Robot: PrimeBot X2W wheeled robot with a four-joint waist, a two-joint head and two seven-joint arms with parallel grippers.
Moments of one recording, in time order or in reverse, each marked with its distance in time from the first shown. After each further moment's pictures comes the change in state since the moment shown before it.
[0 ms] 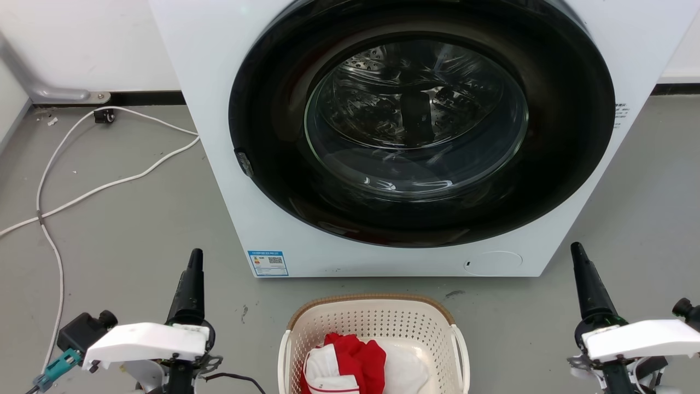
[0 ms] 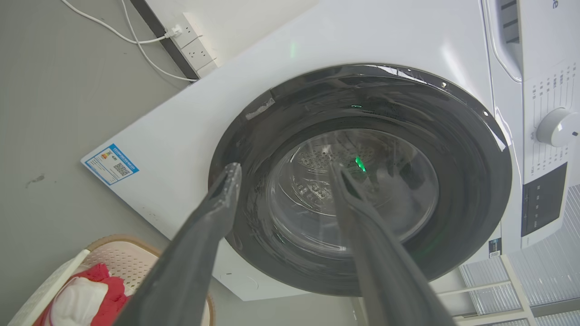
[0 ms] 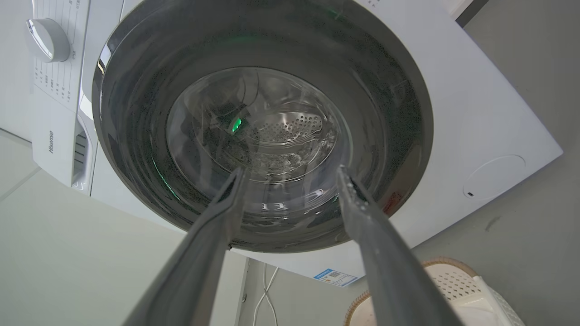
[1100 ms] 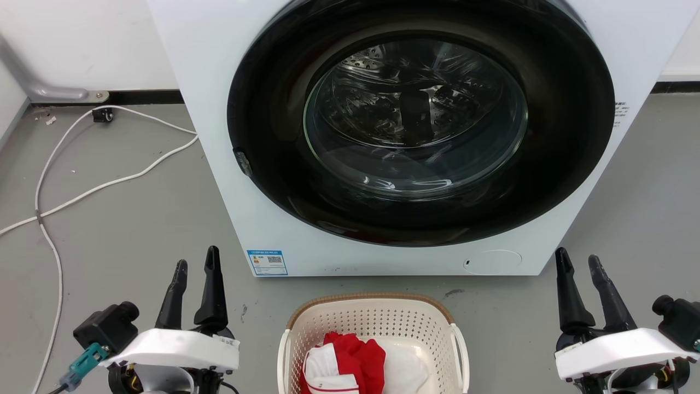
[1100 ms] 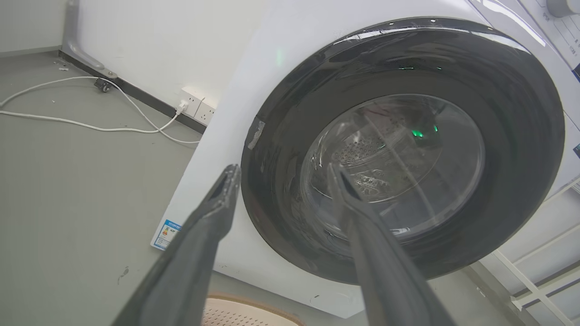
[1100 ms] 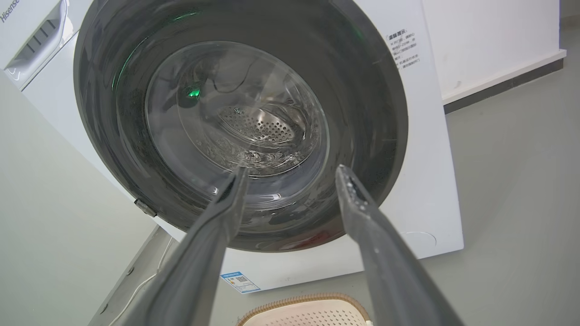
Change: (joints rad) left arm 0.038 0.000 -0.063 -0.076 0.495 0.011 -0.111; right arm 0.046 -0.001 0.044 -0.059 -0.523 0.000 -0.114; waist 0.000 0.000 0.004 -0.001
